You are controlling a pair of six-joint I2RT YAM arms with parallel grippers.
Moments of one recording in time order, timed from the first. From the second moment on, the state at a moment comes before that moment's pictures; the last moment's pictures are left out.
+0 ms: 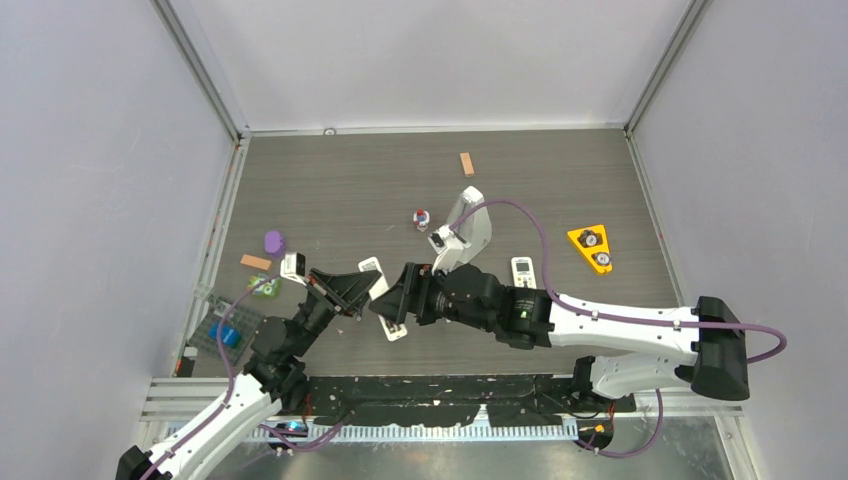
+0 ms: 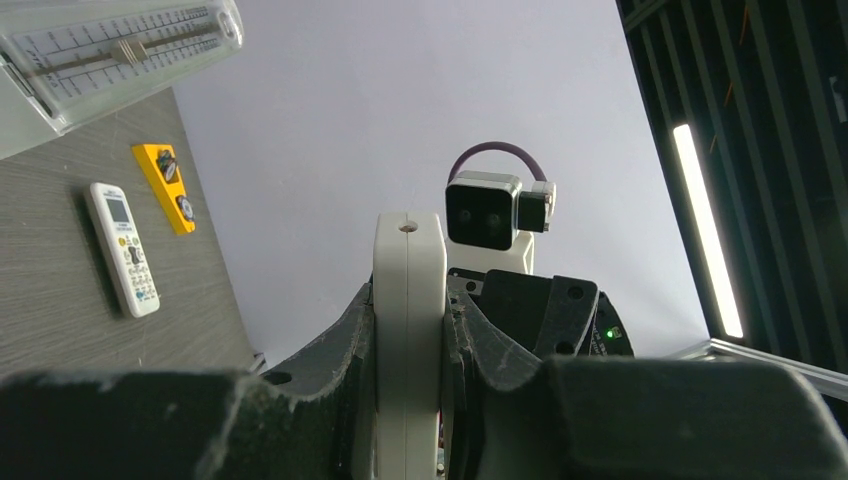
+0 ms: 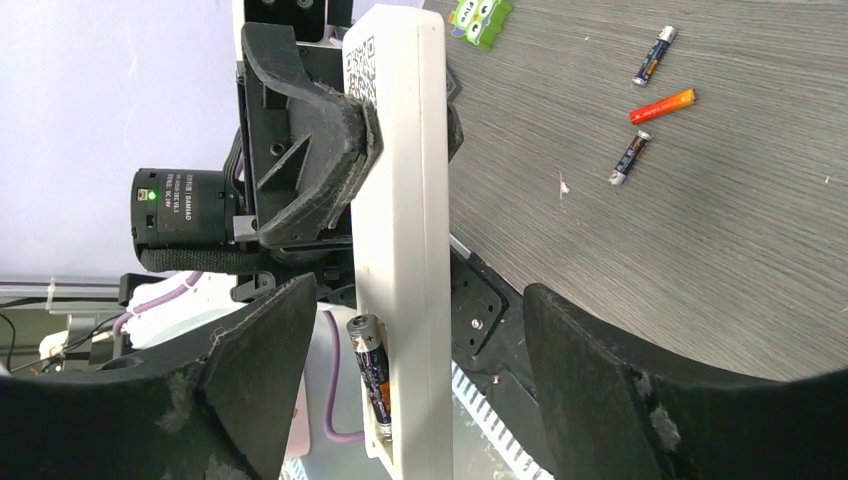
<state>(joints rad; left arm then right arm) -0.65 0.31 0.01 0.63 0.07 -1.52 1.27 1.21 0.89 0.01 0.18 1.01</state>
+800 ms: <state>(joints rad) -0.65 0.35 0.01 0.70 0.09 -1.49 1.23 1.21 0.77 0.21 0.05 1.12</state>
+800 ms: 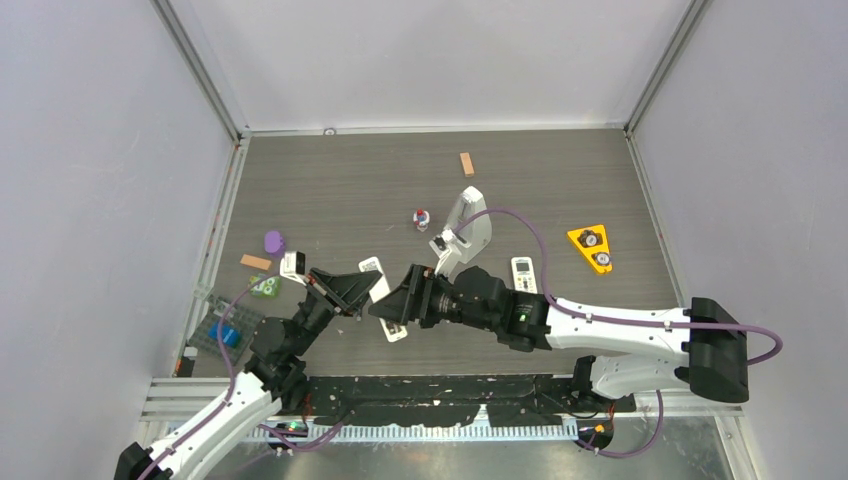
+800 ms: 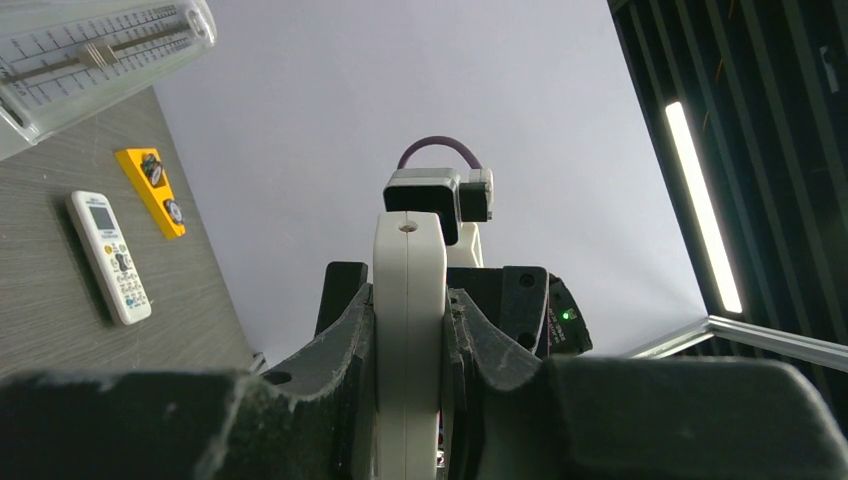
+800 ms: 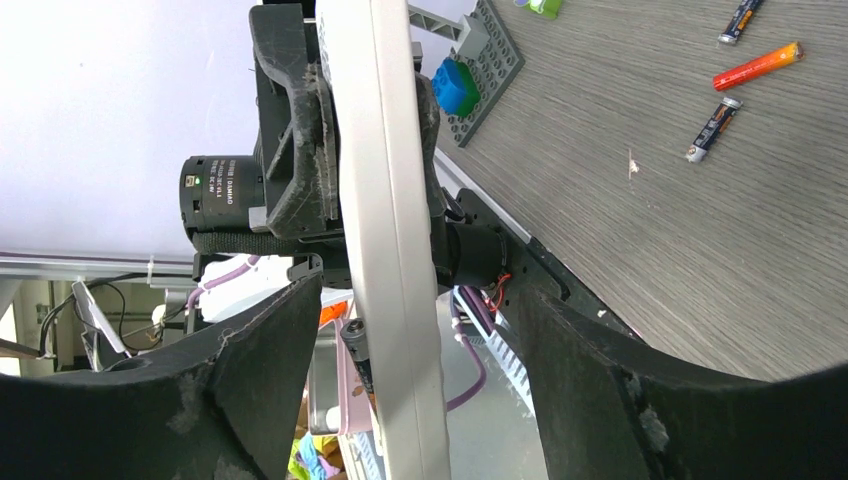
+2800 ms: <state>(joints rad) -0.65 0.35 0.01 0.76 0.06 -1.55 1.21 1.17 0.78 0.16 0.05 1.09</state>
